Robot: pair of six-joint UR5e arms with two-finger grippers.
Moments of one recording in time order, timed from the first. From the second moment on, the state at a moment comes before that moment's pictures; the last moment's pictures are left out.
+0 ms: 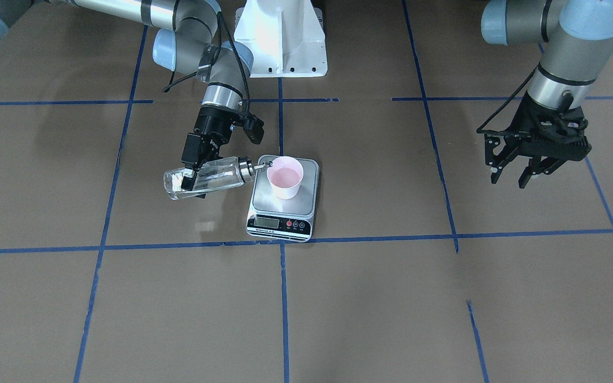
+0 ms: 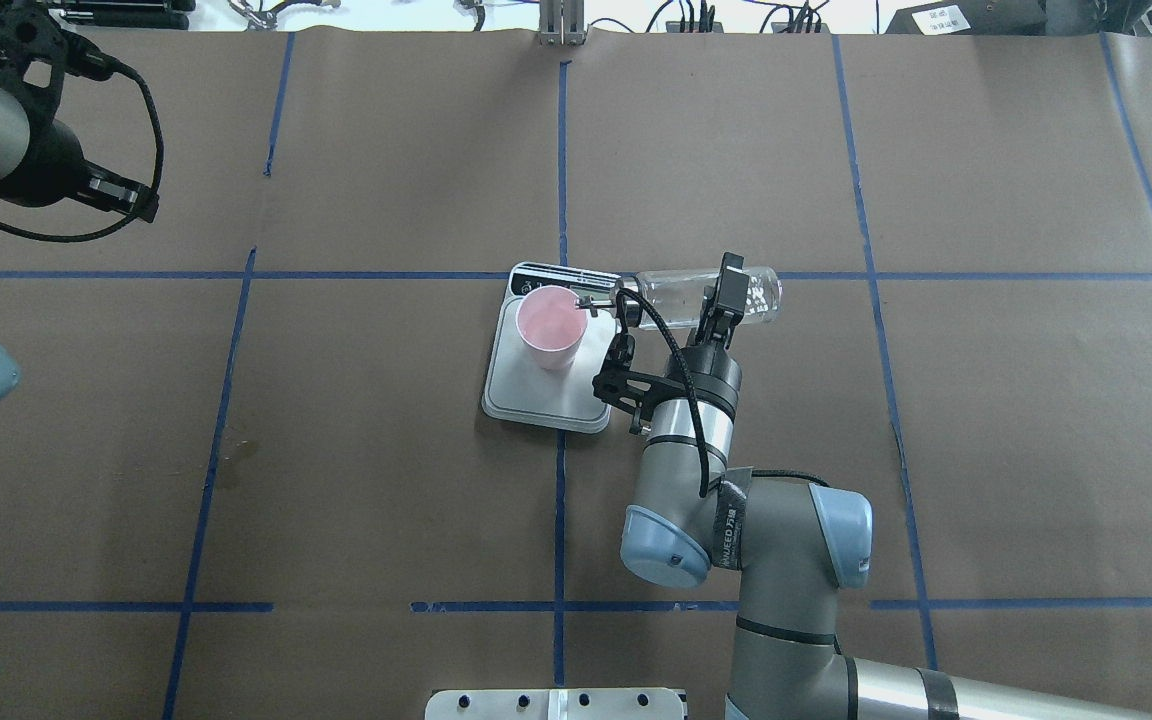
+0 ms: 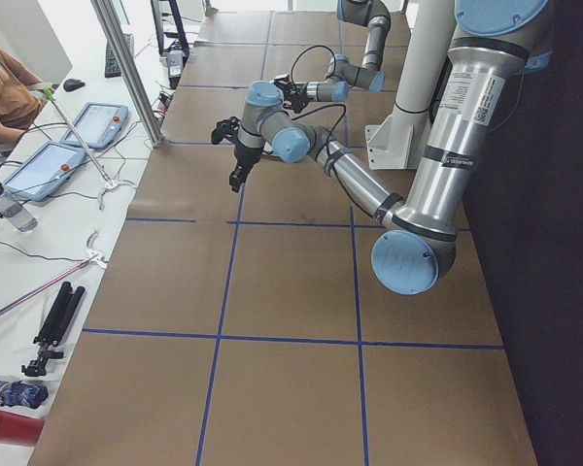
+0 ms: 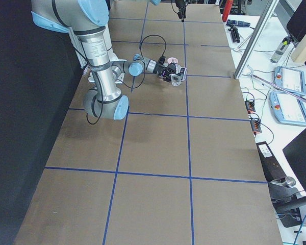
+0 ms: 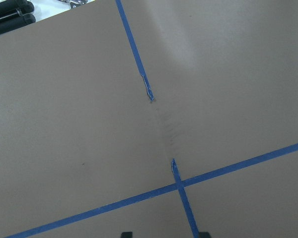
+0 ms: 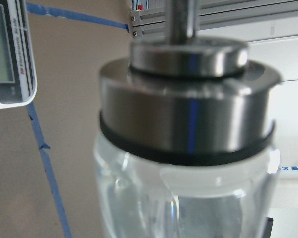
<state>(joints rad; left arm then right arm) -0.98 -1.84 -1.95 -1.66 -1.94 -0.55 0.25 -1.05 1.62 -1.70 0.40 0.37</state>
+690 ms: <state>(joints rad) -0.98 -1.83 -1.96 -1.66 -1.94 -0.55 0.26 -1.03 1.62 -1.70 0.37 0.24</state>
